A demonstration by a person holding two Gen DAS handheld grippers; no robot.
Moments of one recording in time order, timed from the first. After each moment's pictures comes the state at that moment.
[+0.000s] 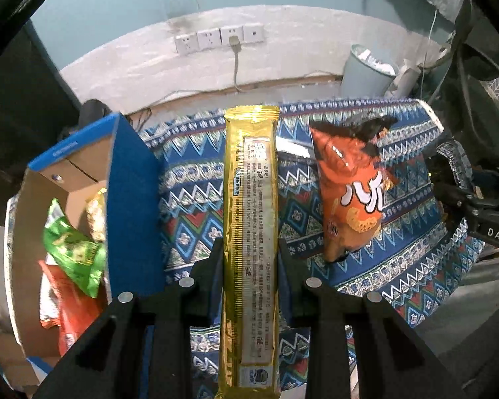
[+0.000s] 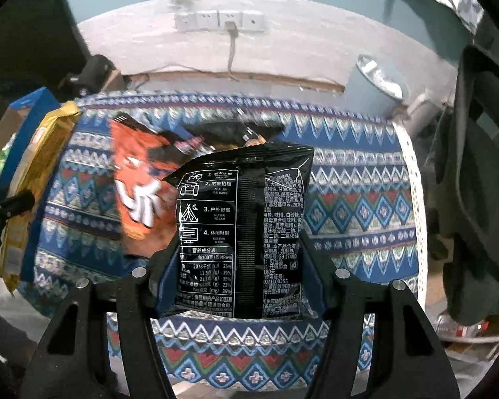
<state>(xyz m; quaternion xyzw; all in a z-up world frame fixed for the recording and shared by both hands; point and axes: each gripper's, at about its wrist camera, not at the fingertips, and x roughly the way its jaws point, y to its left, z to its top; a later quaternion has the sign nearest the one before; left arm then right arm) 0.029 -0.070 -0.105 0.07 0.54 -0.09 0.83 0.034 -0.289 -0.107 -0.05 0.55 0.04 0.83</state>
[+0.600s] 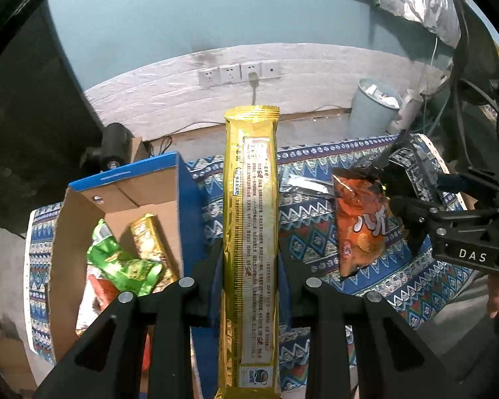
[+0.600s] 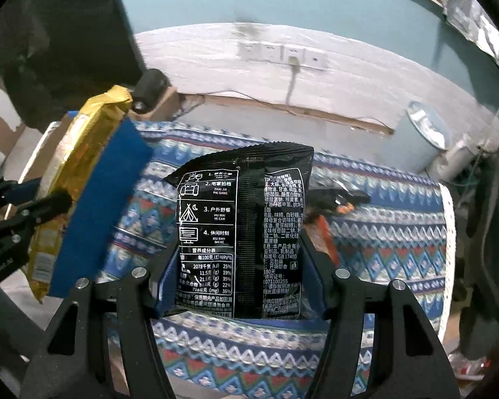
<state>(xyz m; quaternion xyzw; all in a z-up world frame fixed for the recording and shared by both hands) 0.024 -0.024 -0.050 0.06 0.49 -0.08 0.87 0.051 -0.197 -0.068 -0.05 0.51 0.14 0.85</state>
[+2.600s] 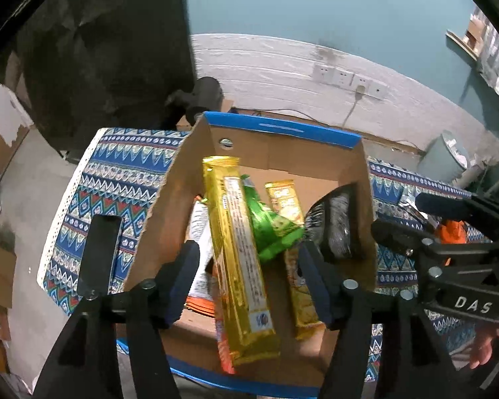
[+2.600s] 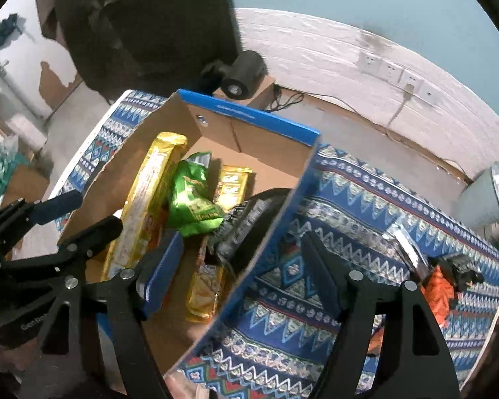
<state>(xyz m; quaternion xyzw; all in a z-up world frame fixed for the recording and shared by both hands) 0.014 0.145 -0.071 -0.05 0.50 0.07 0.86 0.079 0.004 -0.078 -0.08 0.53 0.26 0.81</state>
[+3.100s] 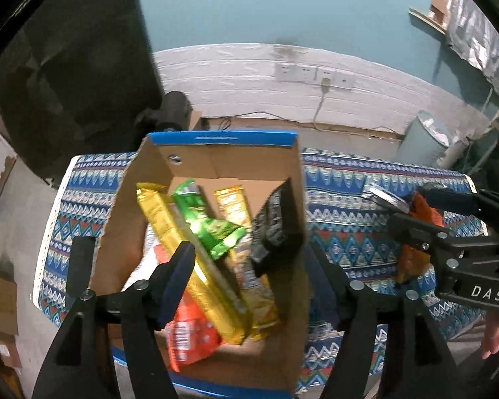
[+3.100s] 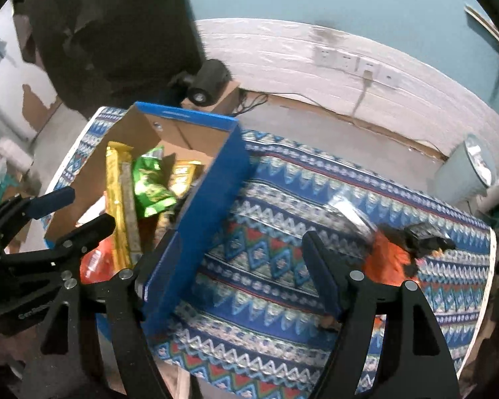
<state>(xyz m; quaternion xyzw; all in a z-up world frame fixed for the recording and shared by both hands) 0.023 0.076 -0.060 -0.01 0.49 0.03 0.87 0.070 -0.083 -0.063 -0.05 0.52 0.21 0.83</state>
